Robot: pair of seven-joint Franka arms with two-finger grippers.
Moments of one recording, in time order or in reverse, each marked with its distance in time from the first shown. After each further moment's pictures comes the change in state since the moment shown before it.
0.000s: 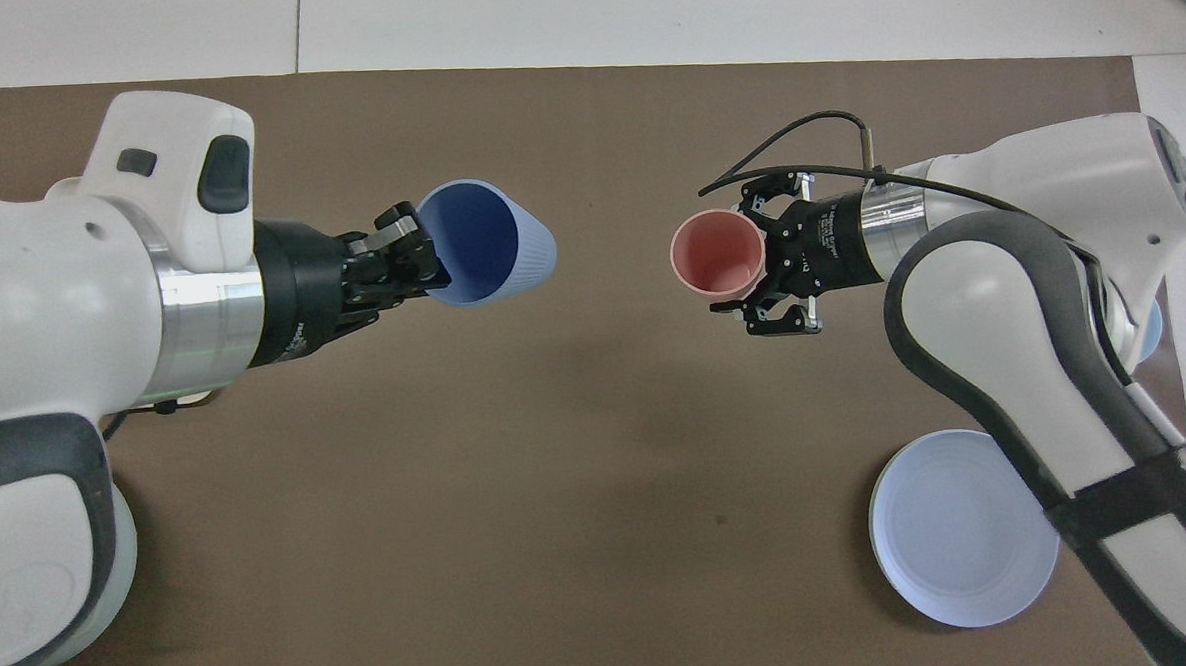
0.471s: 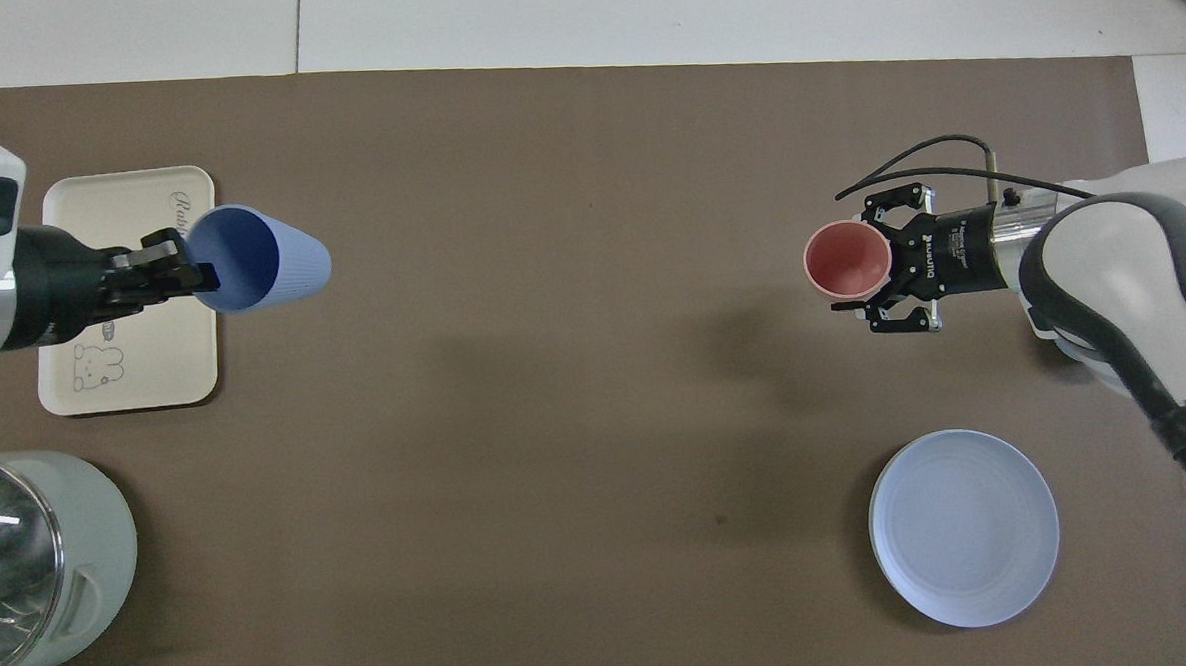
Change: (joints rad) left arm 0.324 -0.043 0.006 -0.178 0.066 -0.001 0.525; right arm -0.235 0.031 -0.001 -0.116 0.029 -0.020 -0.326
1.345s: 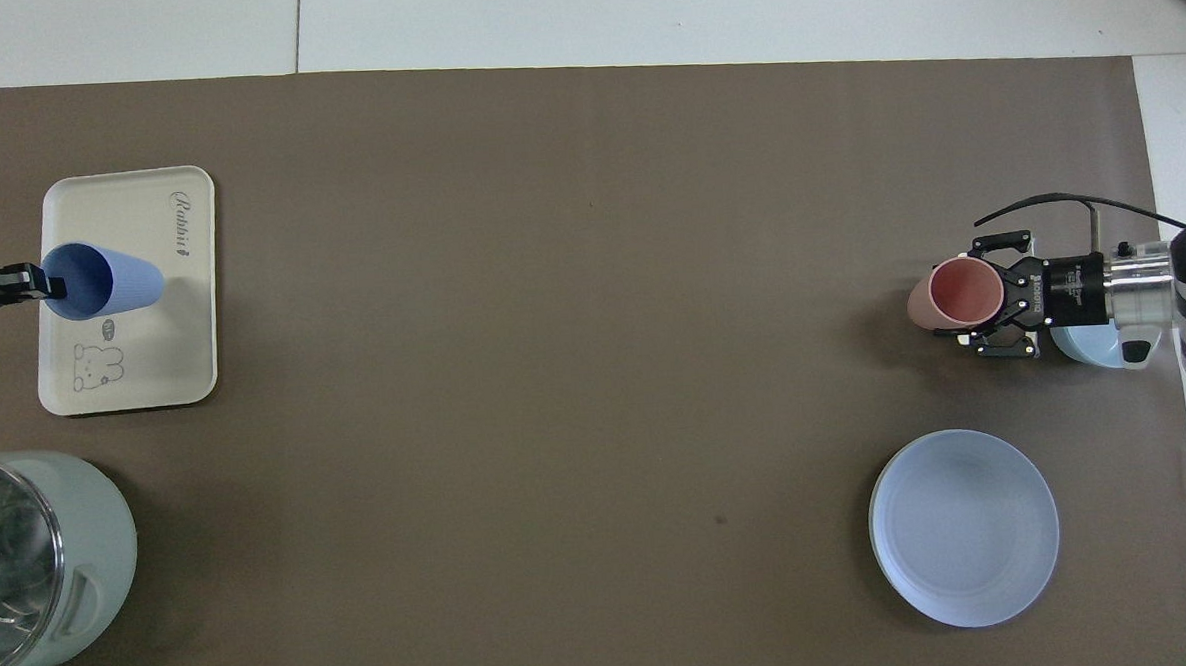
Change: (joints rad) left arm 0.348 0.354 0.000 -0.009 0.002 0.247 0.597; right arm -0.307 0.209 0.001 0.035 0.123 -0.186 -0.321
